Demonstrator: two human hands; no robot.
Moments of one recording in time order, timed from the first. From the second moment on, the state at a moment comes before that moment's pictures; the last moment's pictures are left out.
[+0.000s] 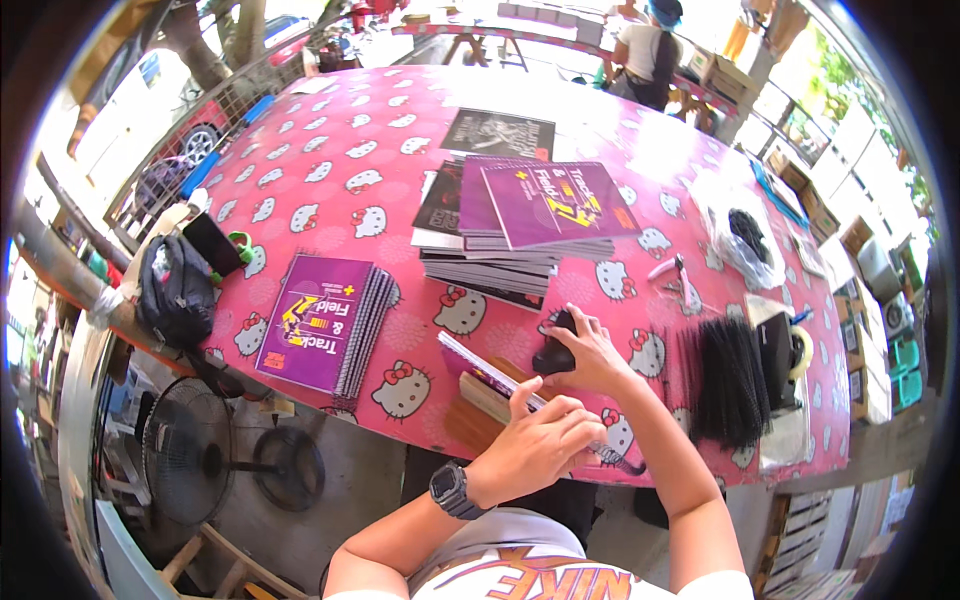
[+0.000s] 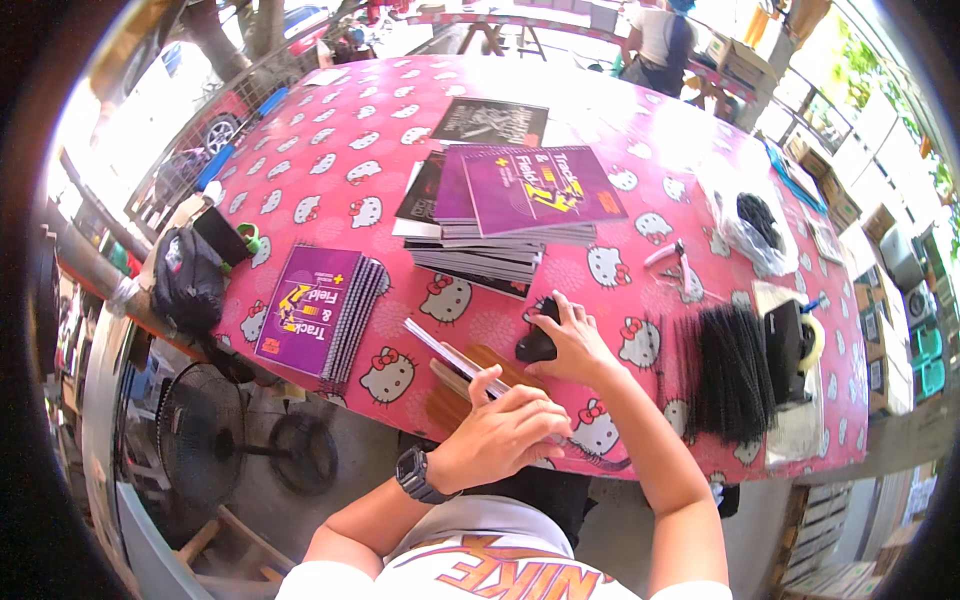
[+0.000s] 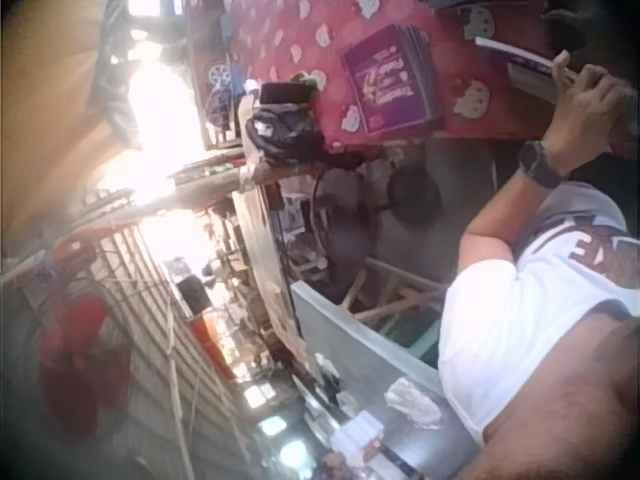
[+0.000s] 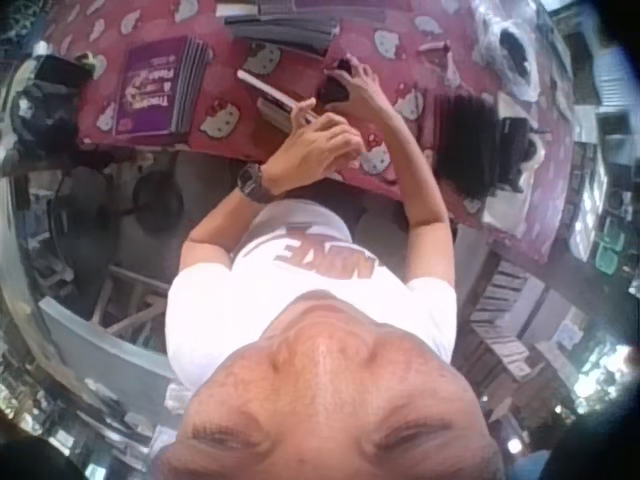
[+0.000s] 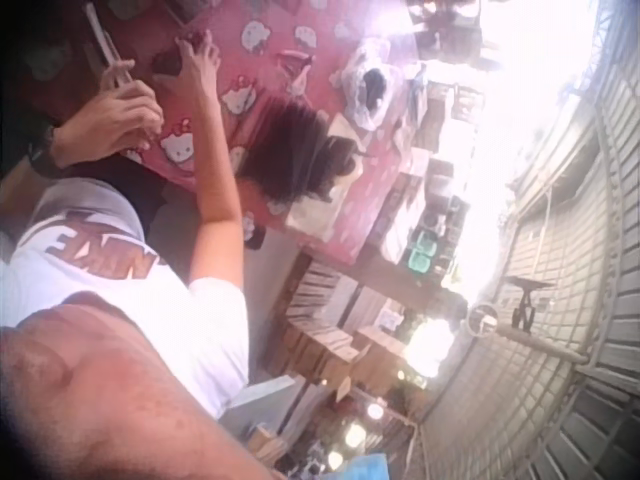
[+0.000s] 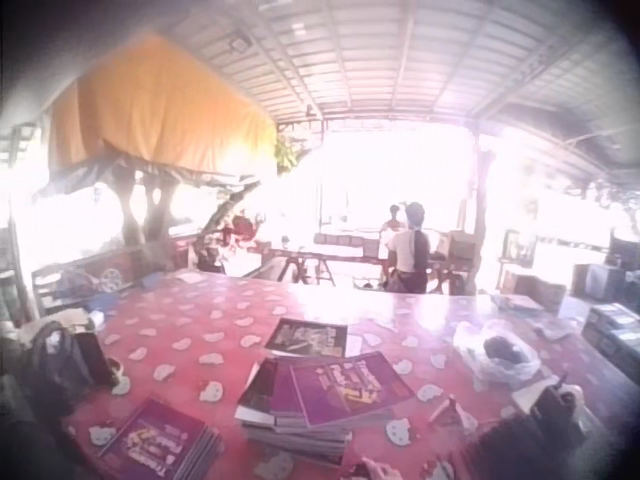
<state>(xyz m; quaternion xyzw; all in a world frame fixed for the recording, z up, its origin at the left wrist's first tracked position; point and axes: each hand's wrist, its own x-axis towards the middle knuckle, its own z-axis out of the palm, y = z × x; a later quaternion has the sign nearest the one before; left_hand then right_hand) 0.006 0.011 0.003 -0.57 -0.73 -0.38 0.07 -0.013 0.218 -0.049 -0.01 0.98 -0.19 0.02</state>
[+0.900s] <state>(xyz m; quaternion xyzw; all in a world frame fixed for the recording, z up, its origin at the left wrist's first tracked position) -0.016 -0.004 0.003 -0.48 -0.78 -0.39 0.09 0.107 0.192 0.025 -0.06 0.71 -0.70 -0.04</state>
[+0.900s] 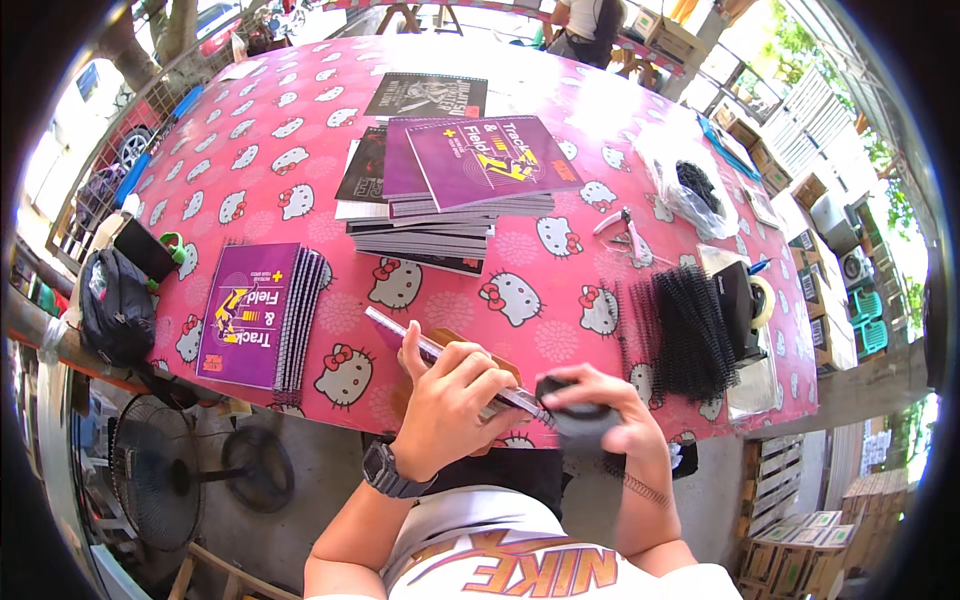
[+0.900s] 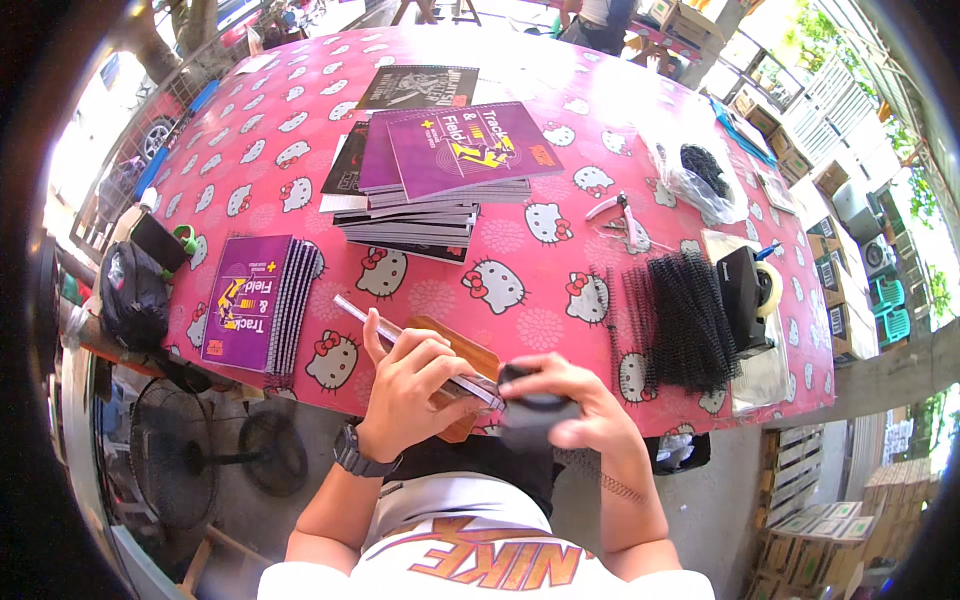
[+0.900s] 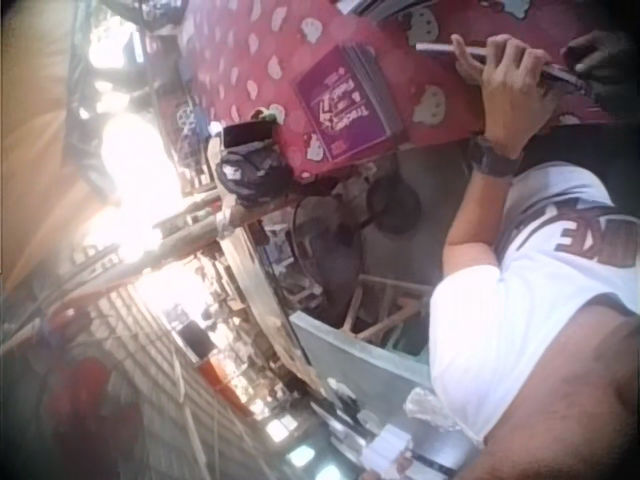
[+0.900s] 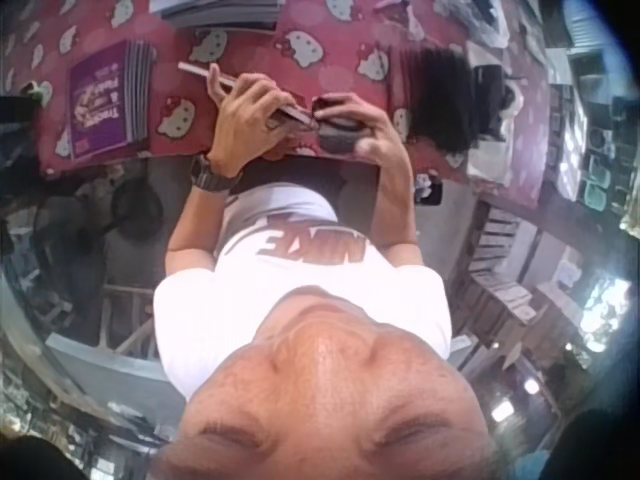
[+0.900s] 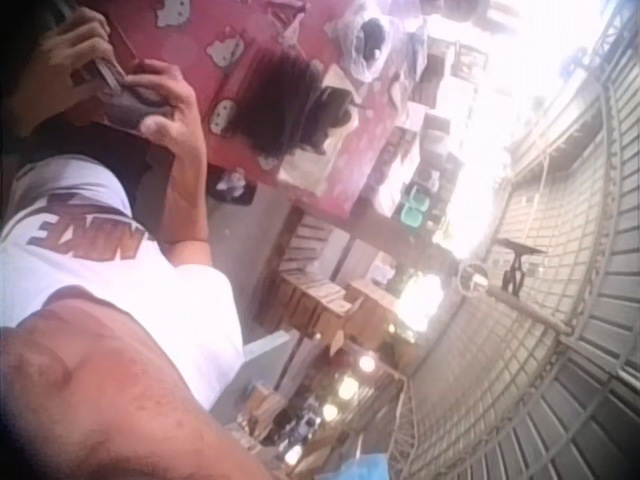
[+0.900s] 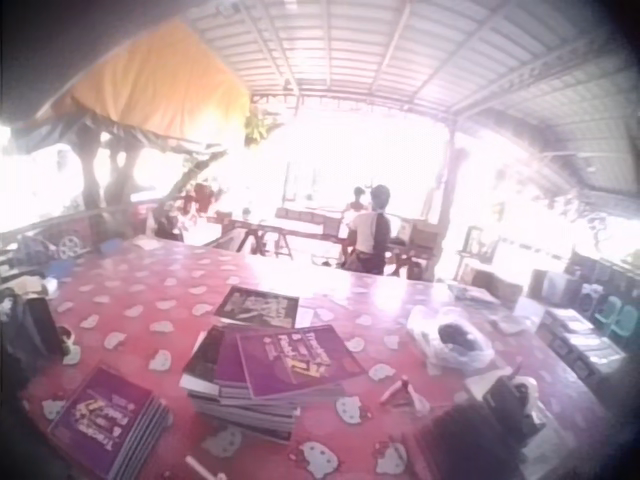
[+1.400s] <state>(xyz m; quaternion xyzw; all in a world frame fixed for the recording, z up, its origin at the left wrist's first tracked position) -0.018 -0.009 0.011 -0.48 -0.78 -0.40 0.08 0.069 0.202 0.030 -0.02 0.89 -0.46 0.02</state>
